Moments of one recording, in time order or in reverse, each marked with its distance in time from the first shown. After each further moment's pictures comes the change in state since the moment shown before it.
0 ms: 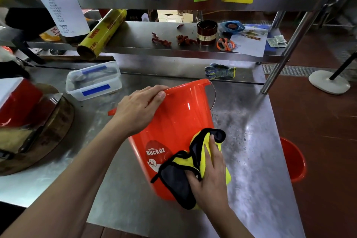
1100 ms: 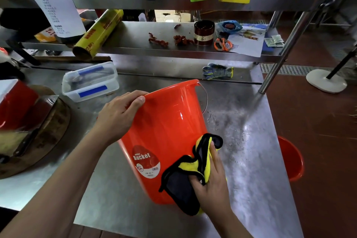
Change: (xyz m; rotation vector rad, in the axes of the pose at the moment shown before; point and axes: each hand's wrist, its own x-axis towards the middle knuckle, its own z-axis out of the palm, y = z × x) left_hand -0.011 -0.031 -0.002 -0.143 0.070 -0.080; right_hand -0.004 0.010 -0.005 0.149 -0.049 0.128
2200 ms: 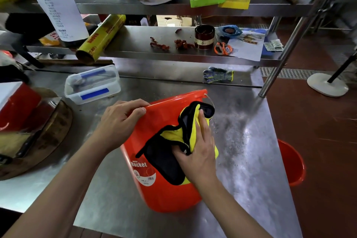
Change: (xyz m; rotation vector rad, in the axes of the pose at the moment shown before) left_hand -0.015 0.008 -0.007 -0.025 -0.007 0.066; right_hand 0.068 -0.063 0.005 -0.025 0.130 -0.178
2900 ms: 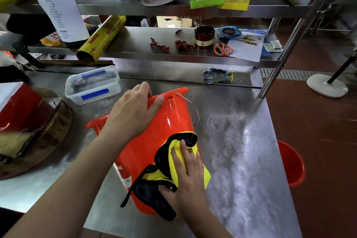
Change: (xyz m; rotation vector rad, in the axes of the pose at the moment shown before) left_hand 0.023 0.042 0.009 0.304 0.054 -0.050; right_hand -0.075 0.011 0.020 -0.105 -0.117 -0.206
